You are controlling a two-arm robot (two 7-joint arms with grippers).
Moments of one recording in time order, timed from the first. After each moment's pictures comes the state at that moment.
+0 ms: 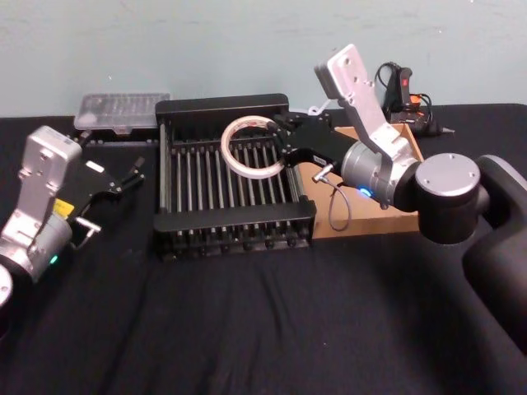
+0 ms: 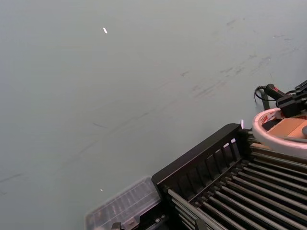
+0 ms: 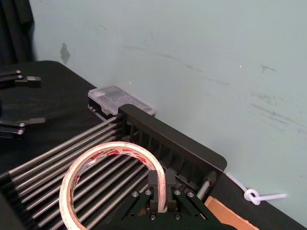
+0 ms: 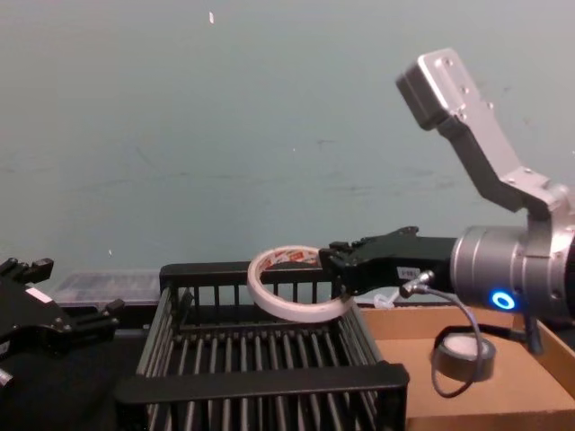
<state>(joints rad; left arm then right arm) -0.20 0.60 0.45 -1.41 -0.25 -0.12 0.03 0.51 0.23 -0.51 -1.25 0.17 0.17 0.36</state>
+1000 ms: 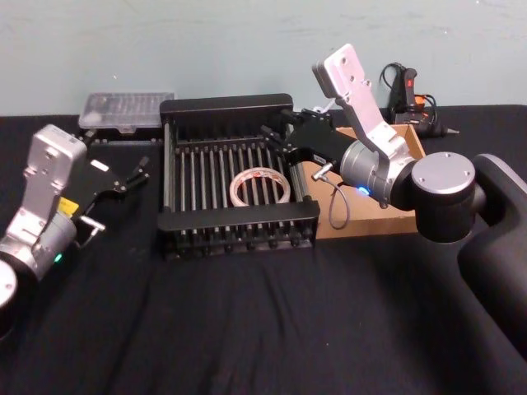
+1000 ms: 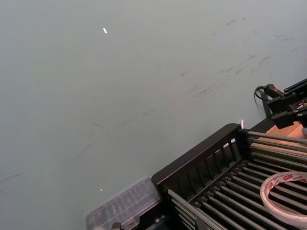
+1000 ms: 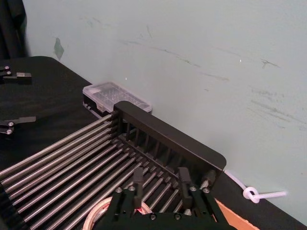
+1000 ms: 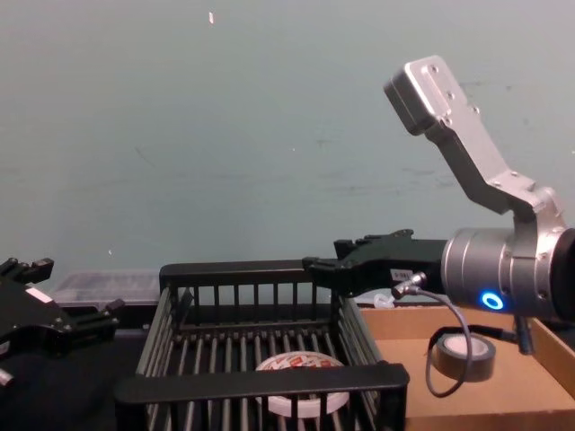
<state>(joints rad) -0.20 0.60 0.45 -1.41 -0.25 -0.12 0.03 0.52 0.21 -0.50 -1.21 0.14 0.18 0.34</state>
